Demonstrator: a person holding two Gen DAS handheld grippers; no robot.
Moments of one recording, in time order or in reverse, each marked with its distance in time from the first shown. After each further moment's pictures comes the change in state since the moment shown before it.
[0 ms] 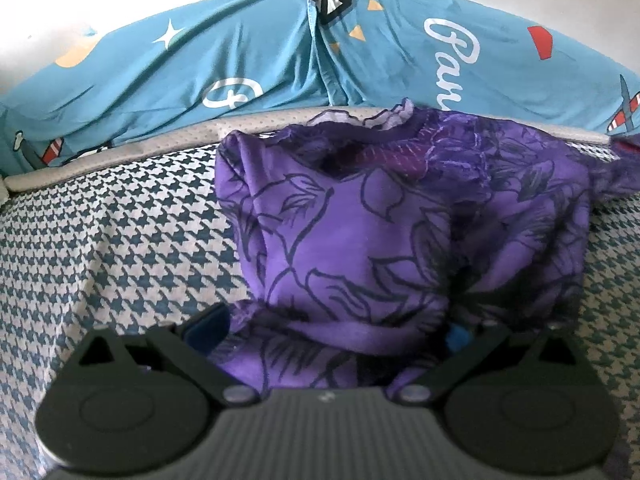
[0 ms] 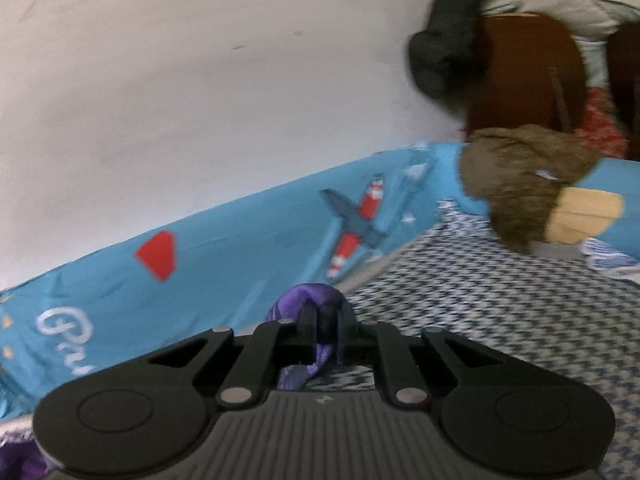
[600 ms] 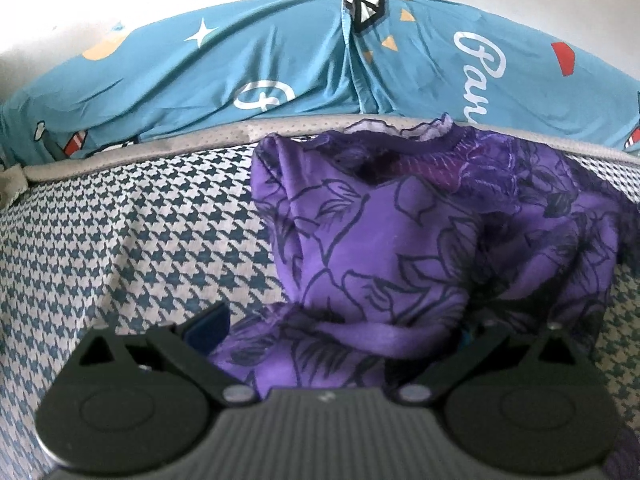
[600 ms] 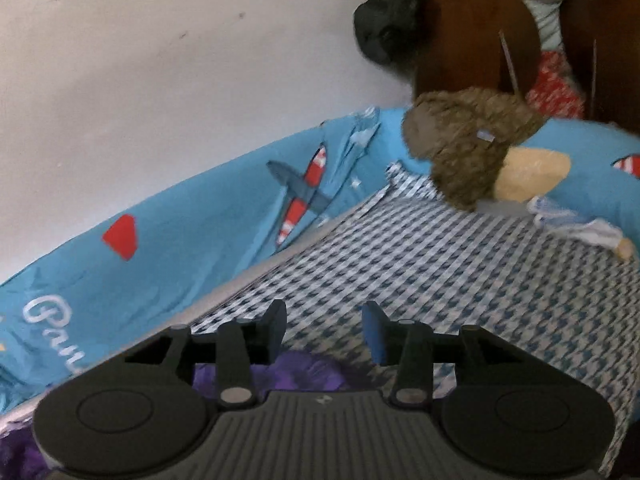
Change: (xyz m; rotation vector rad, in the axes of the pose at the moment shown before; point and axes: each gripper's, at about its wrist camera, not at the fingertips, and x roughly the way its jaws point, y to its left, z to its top) left arm -0.004 0.021 -0.002 -0.047 -0.022 0.029; right arm -0.032 -0.035 -0.006 0.044 0.142 -0.014
